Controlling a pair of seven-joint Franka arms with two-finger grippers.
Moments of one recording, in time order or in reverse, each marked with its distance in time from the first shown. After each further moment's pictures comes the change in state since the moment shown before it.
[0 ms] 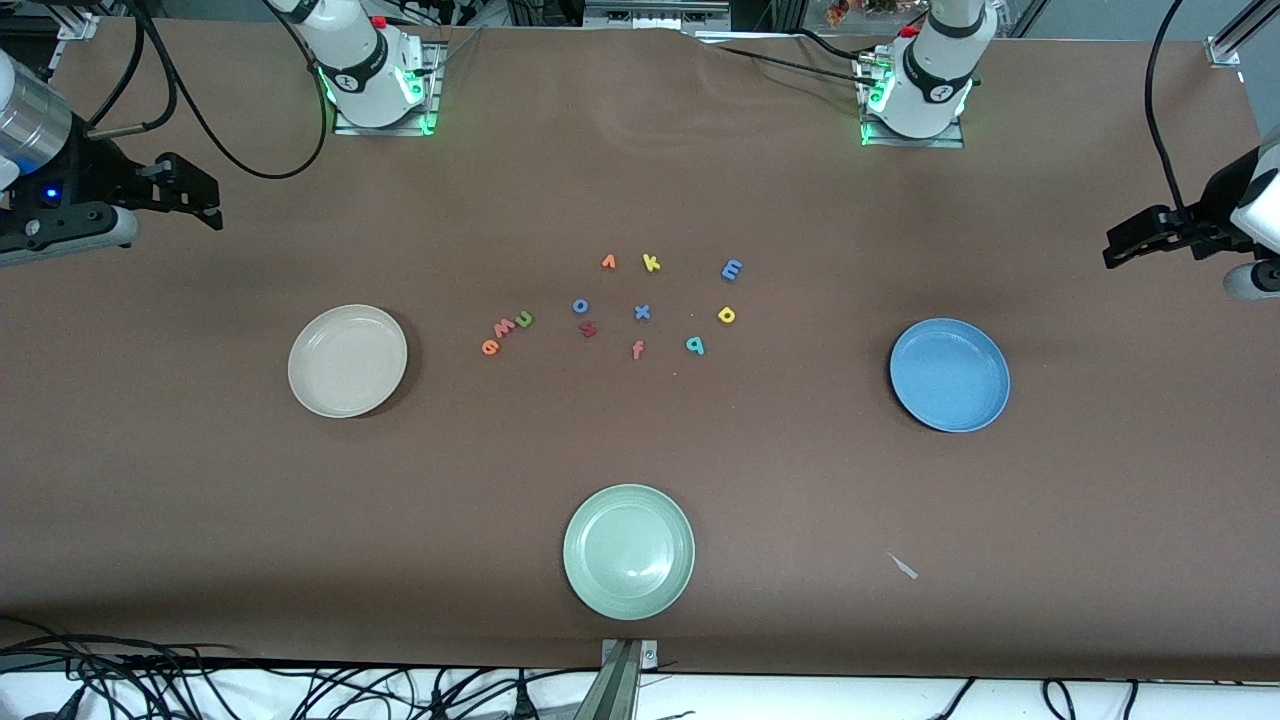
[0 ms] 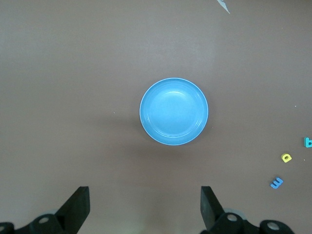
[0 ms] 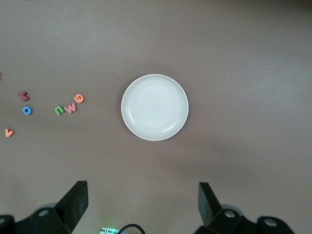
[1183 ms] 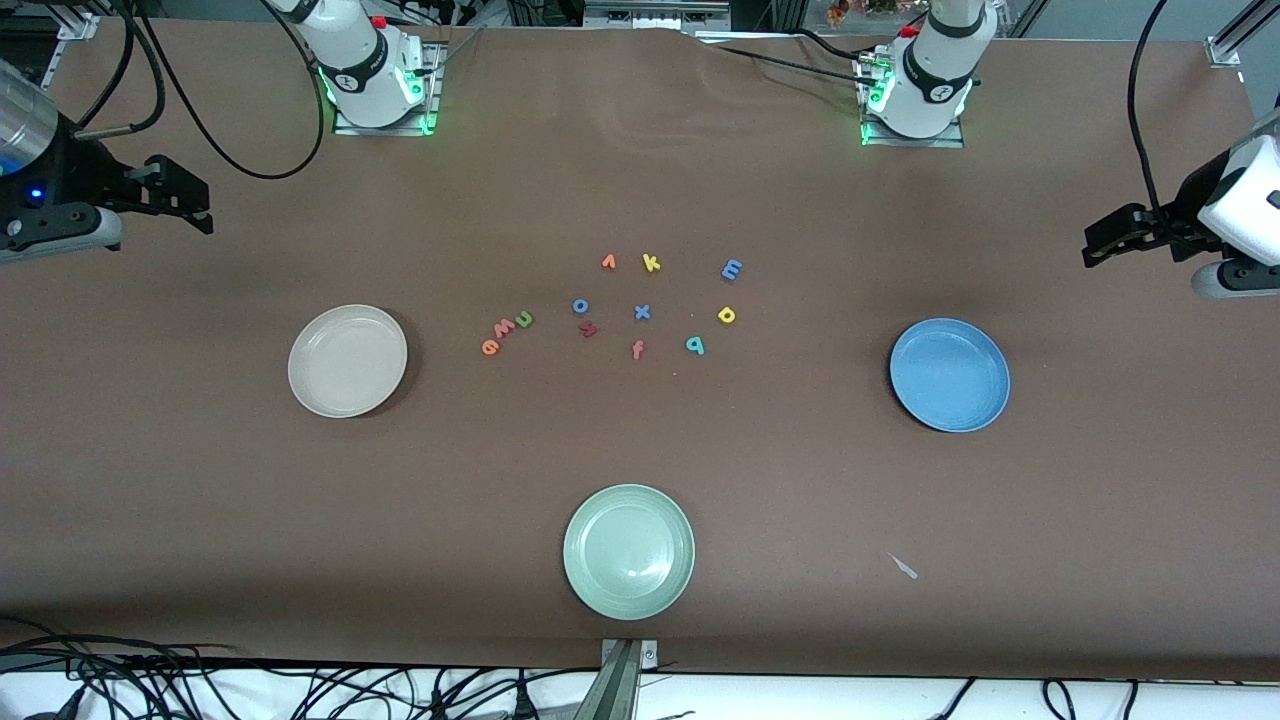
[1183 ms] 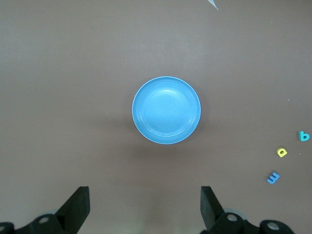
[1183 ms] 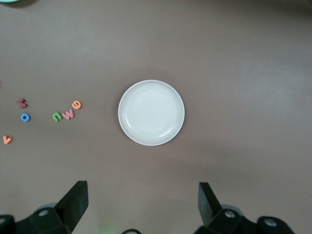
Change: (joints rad) left arm -0.012 0.002 -0.030 -0.003 0.000 0.000 0.000; right arm -0.009 0.000 -0.004 0.017 -0.001 0.019 0.002
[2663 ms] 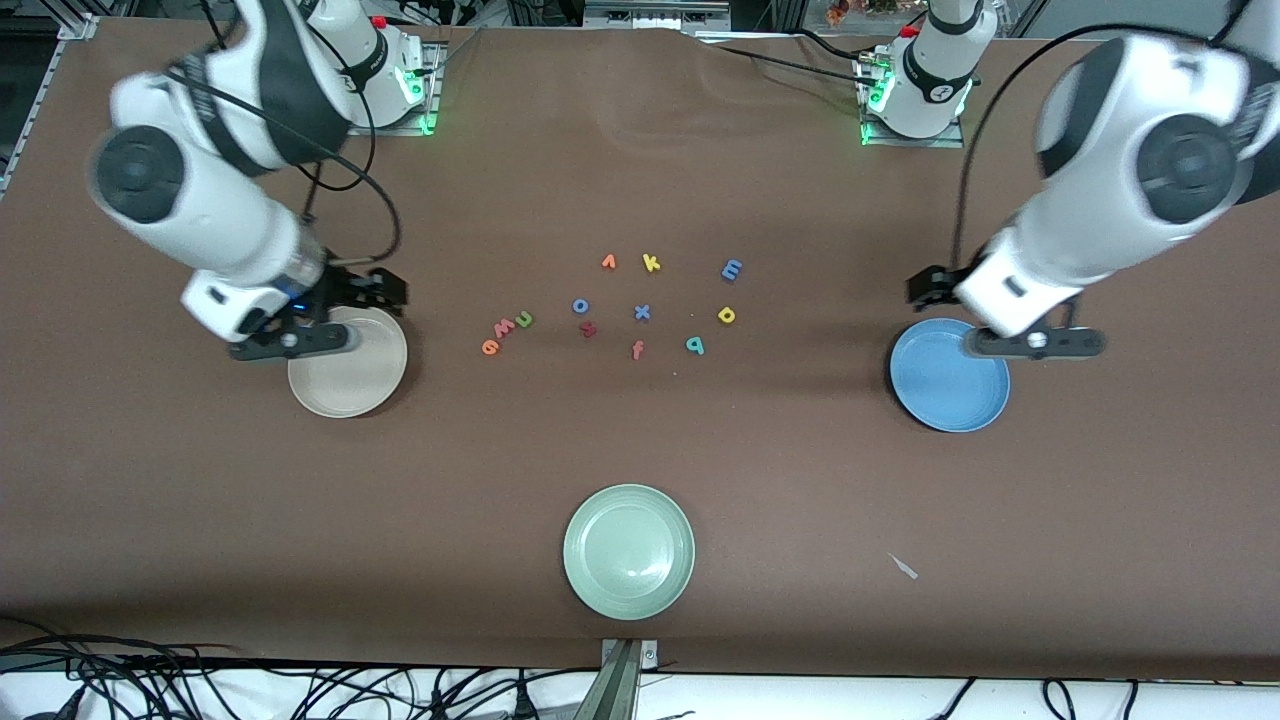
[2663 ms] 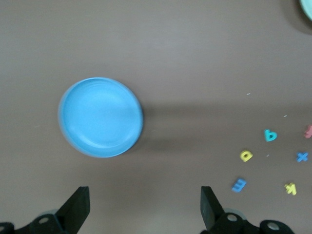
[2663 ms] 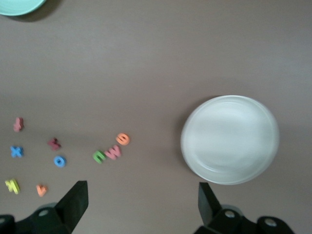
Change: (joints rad) left arm -0.246 0.162 -0.042 -0.081 -0.018 0.206 -0.214; right arm 0.066 0.196 0.199 -0.236 0.035 0.413 0.407
